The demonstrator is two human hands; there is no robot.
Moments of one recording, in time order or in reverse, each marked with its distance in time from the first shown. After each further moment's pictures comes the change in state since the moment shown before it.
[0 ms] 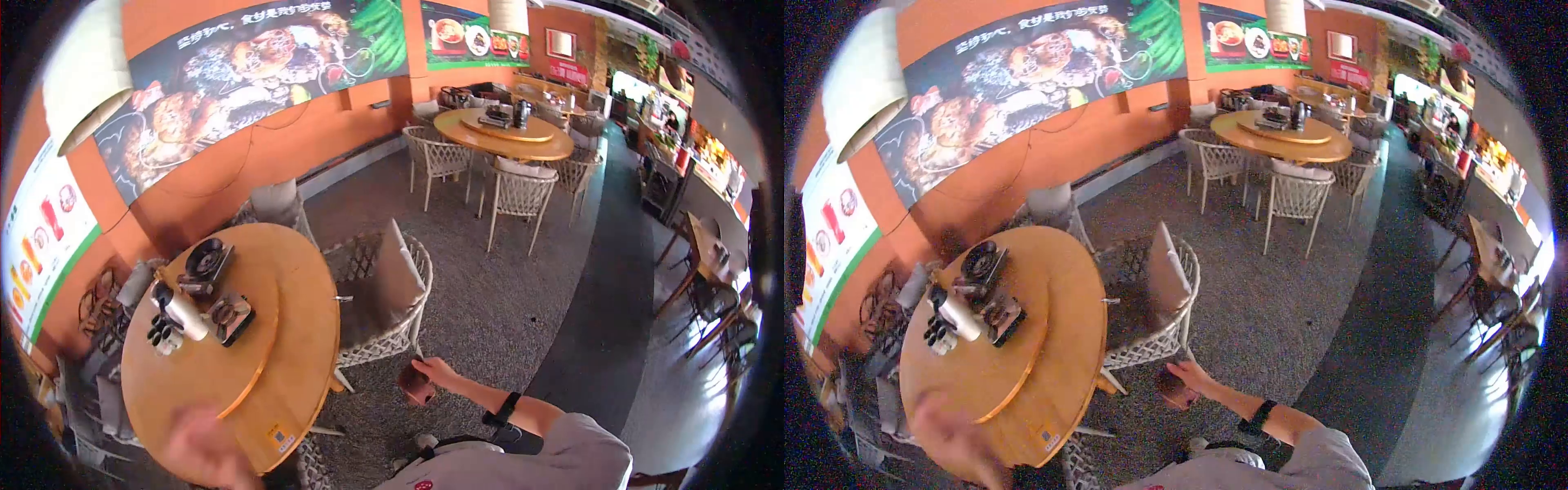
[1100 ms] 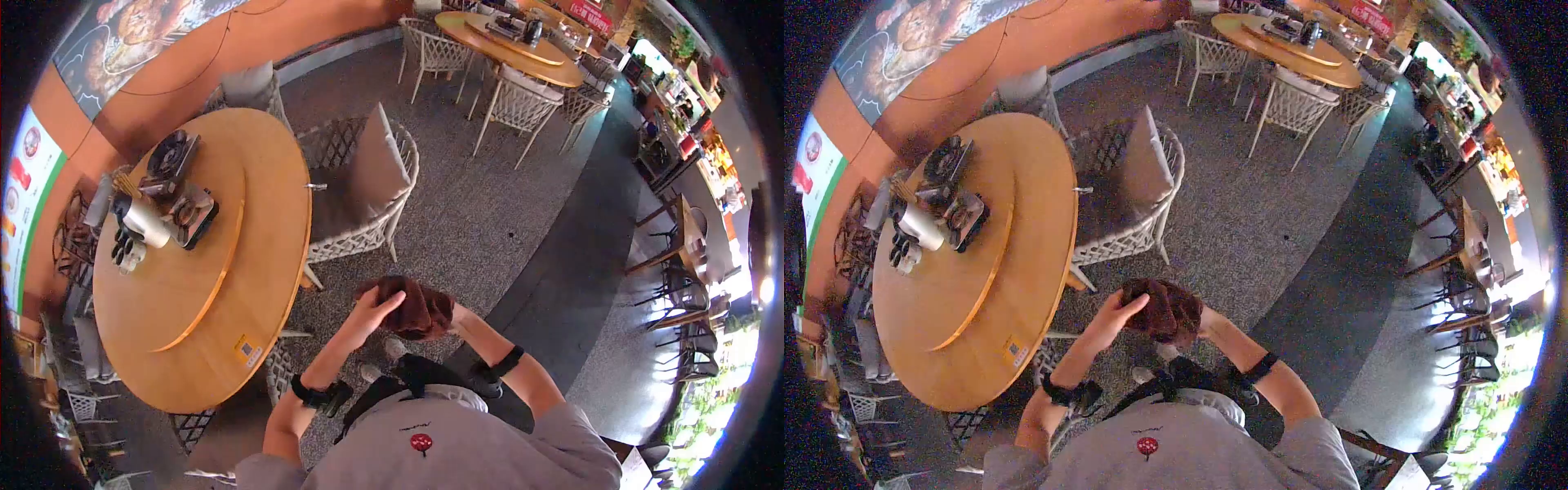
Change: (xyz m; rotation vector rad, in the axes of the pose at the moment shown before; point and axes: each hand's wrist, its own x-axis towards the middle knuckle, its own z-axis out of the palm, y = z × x) left_hand -0.115 -0.048 0.248 -1.138 -0.485 -1.048; right_hand -0.062 -0.001 -0.021 0.544 -0.480 -0.253
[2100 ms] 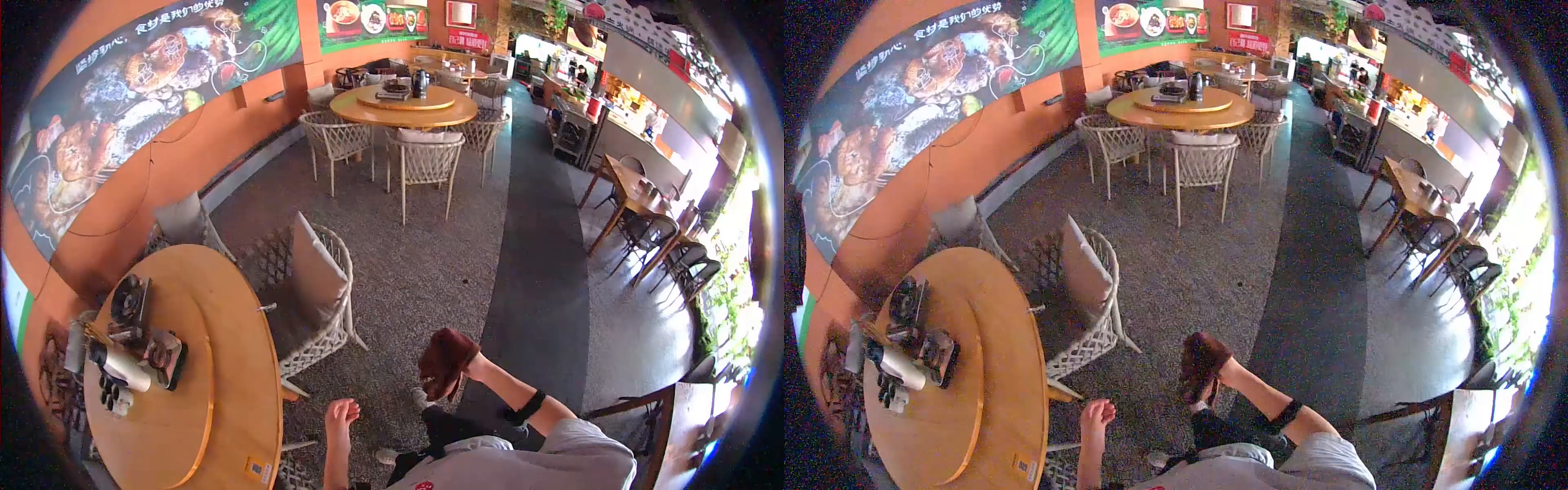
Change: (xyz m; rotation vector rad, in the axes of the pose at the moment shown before) left_hand -0.014 -0.092 -0.038 -0.140 0.311 -0.007; right_hand -0.098 0.000 -0.048 0.529 0.483 -0.293
